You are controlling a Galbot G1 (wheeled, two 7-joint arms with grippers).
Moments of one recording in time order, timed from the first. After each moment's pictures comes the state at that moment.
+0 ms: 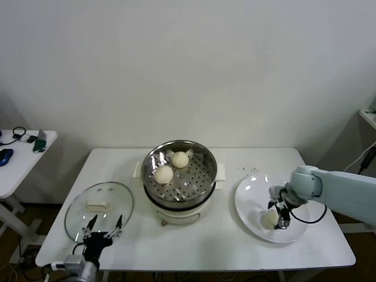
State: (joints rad) left arm 1.61 -1.43 -0.71 -1.90 -0.17 0.12 0.10; right arm 0.36 0.61 -1.53 1.44 0.31 -0.34 -0.80
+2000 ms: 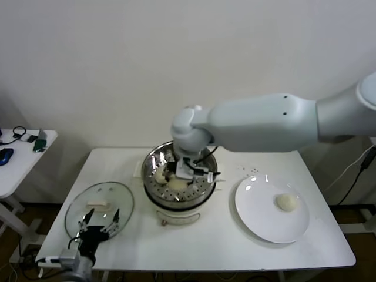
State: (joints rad) left arm 1.60 -1.42 -0.74 -1.95 -0.16 0.15 0.11; right arm 0.81 1.32 -1.57 1.55 0.01 0.21 -0.93
